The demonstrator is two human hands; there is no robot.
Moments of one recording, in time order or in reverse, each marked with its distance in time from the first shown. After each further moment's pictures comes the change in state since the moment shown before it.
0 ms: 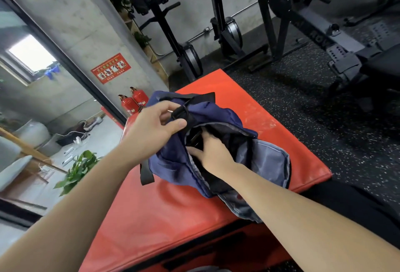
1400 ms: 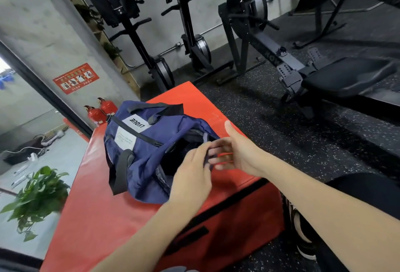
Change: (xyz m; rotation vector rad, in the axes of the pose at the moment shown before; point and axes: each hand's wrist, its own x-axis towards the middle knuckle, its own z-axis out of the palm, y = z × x) left_hand -0.067 0.010 0.172 0.217 0.070 0.220; right_hand -0.070 0.047 -0.145 0.889 -0.201 0.497
